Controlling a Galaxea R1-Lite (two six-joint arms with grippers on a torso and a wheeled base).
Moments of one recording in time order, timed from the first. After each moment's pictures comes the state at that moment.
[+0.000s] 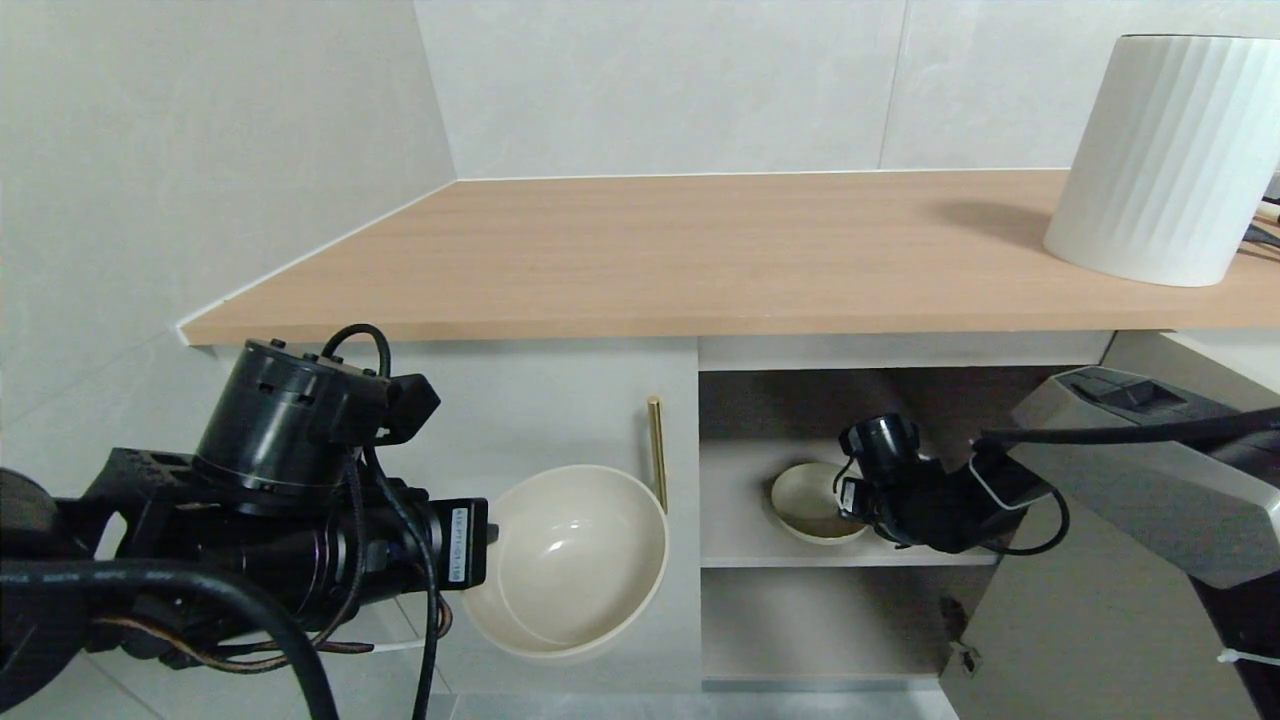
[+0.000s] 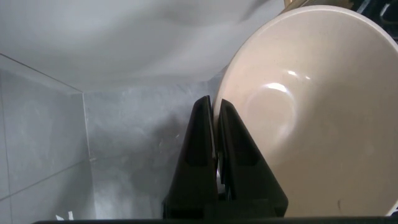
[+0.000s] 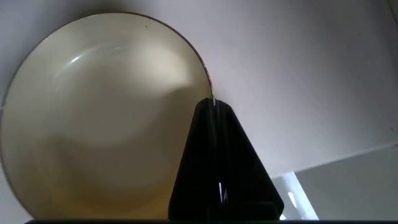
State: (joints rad) left arm -0.52 1.51 -0.81 0.04 0.12 -0.42; right arm 0.36 2.44 -1.29 -0.39 -0.46 0.47
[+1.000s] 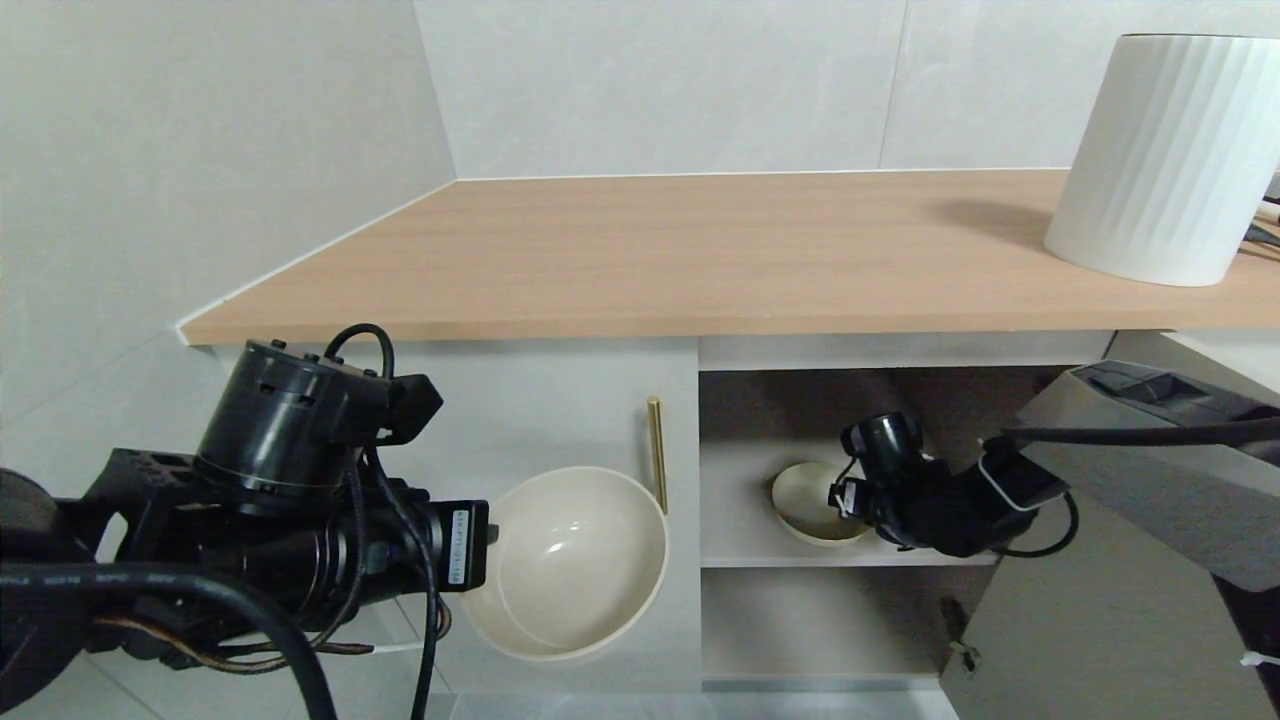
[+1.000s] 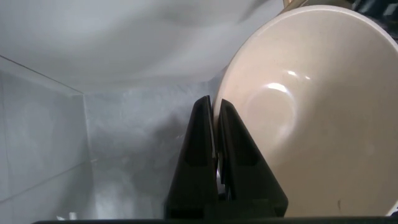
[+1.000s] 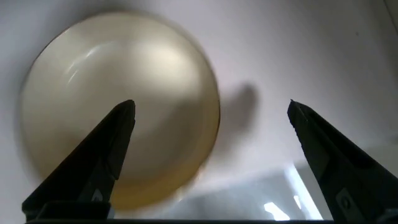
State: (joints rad) left arm -0.52 1.52 -0.81 0.04 0.12 -0.40; right arm 0.38 2.38 -1.21 -0.39 -0.45 0.49
